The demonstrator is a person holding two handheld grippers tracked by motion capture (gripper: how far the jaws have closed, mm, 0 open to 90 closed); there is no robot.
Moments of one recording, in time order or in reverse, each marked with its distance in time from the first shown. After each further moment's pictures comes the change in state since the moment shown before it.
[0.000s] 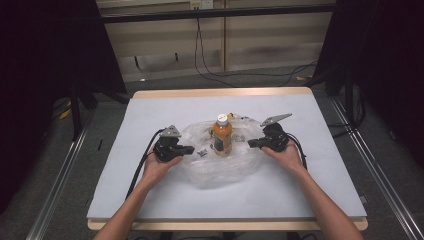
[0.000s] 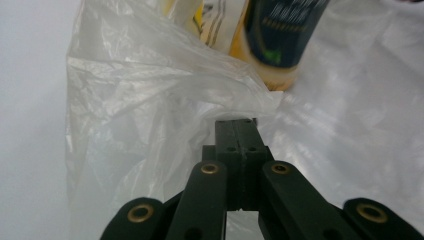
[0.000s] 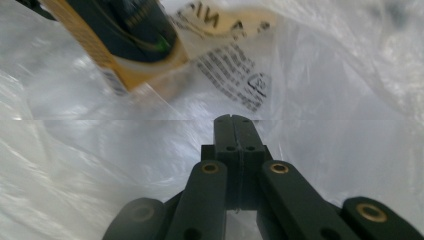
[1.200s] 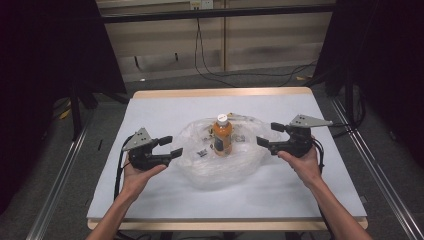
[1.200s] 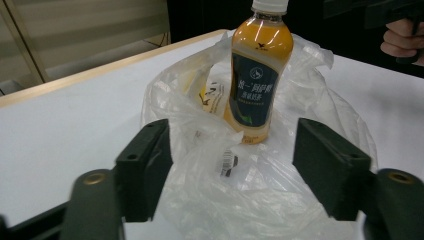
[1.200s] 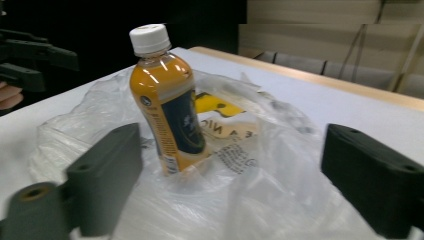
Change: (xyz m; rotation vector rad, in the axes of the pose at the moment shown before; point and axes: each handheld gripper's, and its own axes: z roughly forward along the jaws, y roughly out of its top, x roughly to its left) left arm -0.022 -0.013 -0.075 -0.284 0.086 0.017; right arm 0.036 -0.008 -0.085 -0.396 -0.089 -0.003
